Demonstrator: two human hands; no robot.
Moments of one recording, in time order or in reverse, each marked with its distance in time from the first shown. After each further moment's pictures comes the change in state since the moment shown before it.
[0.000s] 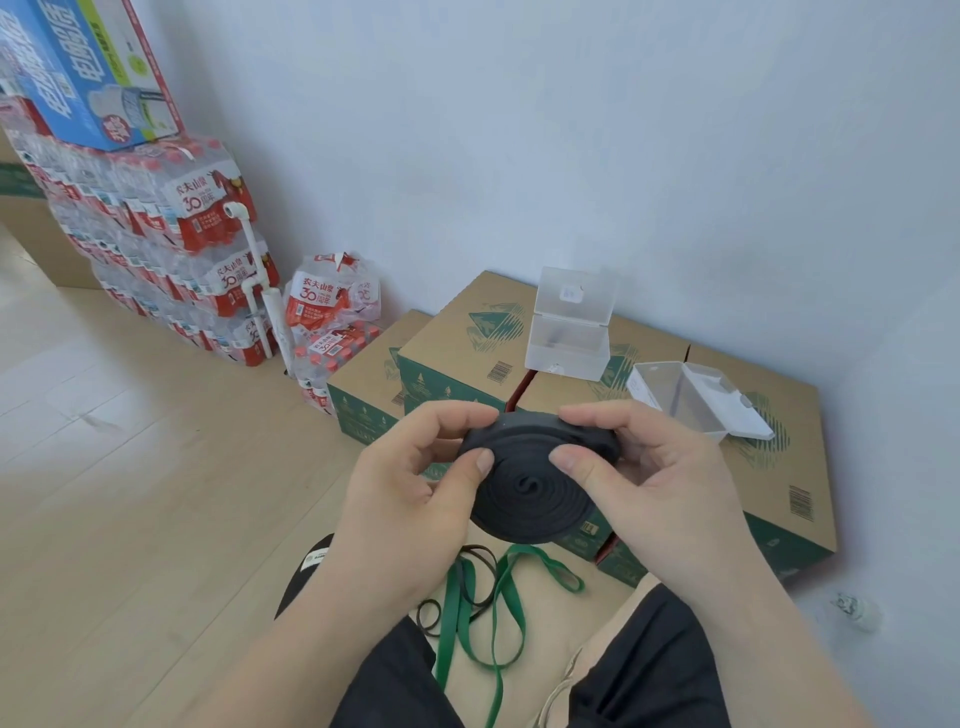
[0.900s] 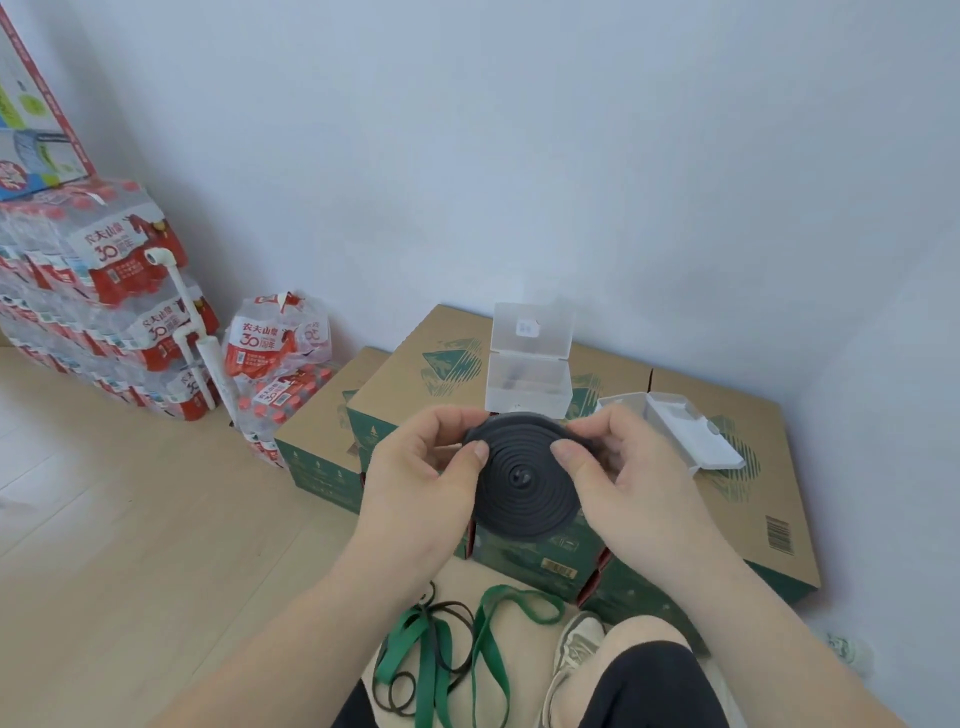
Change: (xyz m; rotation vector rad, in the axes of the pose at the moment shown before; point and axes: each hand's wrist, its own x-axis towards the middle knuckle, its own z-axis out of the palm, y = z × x) left_hand 0.105 -0.019 0.060 -0.138 -0.012 -0.198; right_hand 0.091 0.037 -0.022 -0.247 0.069 0.081
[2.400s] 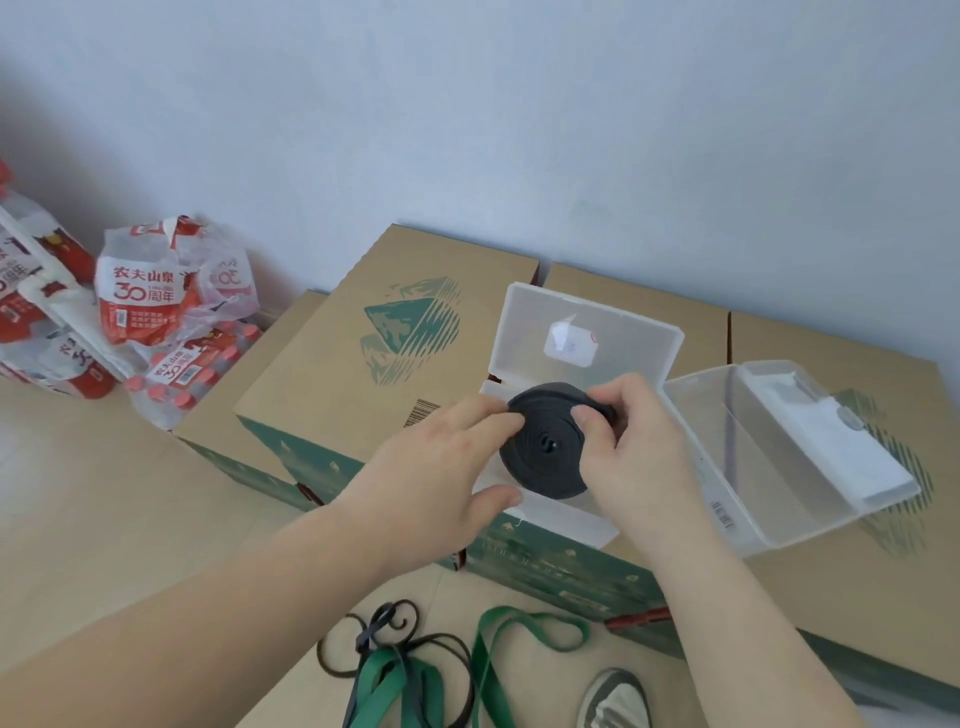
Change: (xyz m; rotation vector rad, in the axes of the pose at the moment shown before) left_hand 0.249 -0.188 0.065 1.076 -0.634 0.468; right_hand 0.221 0.205 0.083 -0.130 0.141 0.158
